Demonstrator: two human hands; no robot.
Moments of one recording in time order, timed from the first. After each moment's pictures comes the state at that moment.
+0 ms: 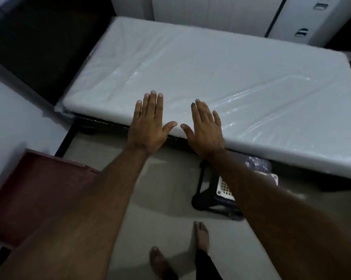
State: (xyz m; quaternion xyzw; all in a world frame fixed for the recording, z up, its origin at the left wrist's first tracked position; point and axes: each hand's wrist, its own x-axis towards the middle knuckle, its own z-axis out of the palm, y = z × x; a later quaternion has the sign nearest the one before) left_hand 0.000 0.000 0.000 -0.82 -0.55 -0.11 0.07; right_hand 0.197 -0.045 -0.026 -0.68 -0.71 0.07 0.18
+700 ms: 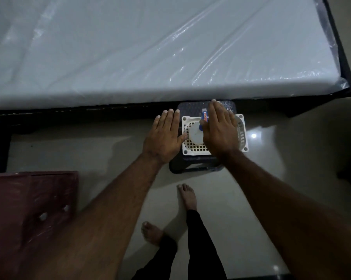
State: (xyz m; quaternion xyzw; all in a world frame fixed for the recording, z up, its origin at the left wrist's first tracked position) left_hand 0.170 -0.115 -0.188 -0.92 -0.38 0.01 -0.10; right_hand 0.352 -0.204 -0.176 -0.82 -0.54 0.10 0.14
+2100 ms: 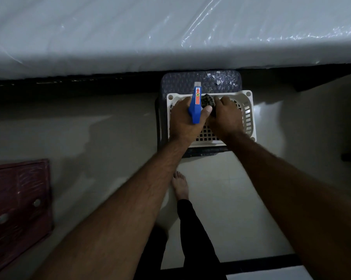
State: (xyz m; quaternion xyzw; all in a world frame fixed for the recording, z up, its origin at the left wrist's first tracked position) left_hand 0.296 -0.132 -0.292 -0.68 -0.51 -0.23 -0.48; right_hand 0.435 -0.188 -0.340 -0.85 -0.50 0.18 0.07
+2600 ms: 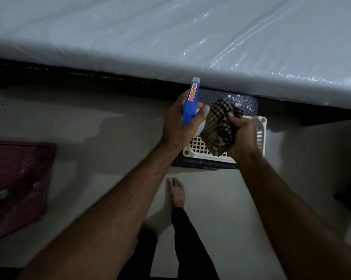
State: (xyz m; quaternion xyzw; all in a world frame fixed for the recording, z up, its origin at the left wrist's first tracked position) left_hand 0.230 -0.093 -0.243 -0.61 -0.49 -0.34 -0.52; right_hand 0.388 -0.165 -0.246 -0.60 0.06 0.59 0.54
